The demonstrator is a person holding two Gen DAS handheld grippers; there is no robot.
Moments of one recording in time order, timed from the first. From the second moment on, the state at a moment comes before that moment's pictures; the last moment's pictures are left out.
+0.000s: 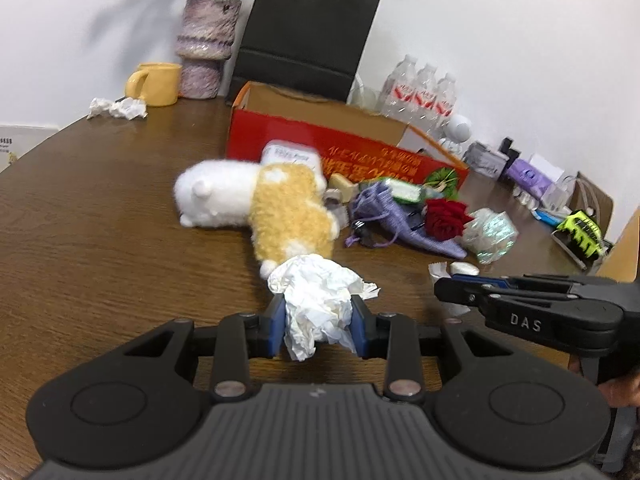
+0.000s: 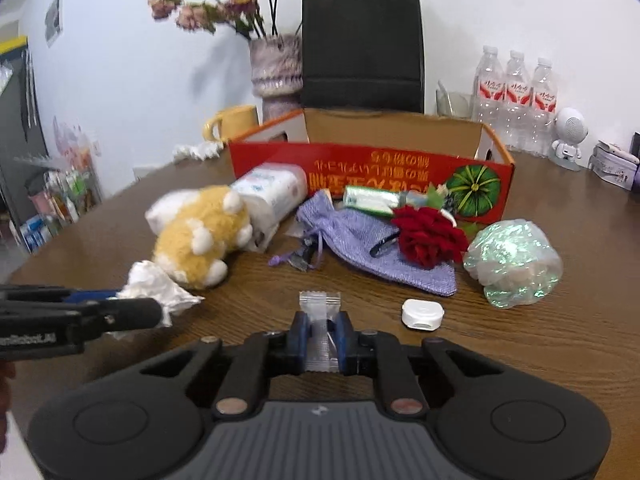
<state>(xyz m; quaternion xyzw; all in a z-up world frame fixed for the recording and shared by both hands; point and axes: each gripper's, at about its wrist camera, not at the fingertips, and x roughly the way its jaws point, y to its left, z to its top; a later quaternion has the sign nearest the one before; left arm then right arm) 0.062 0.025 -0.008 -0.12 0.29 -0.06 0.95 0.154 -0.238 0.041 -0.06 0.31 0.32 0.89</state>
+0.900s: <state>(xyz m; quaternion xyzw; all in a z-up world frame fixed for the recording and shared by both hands) 0.319 0.033 0.026 -0.14 0.27 -0.02 0.95 0.393 -0.197 0.076 0.01 0.30 0.24 0.92</state>
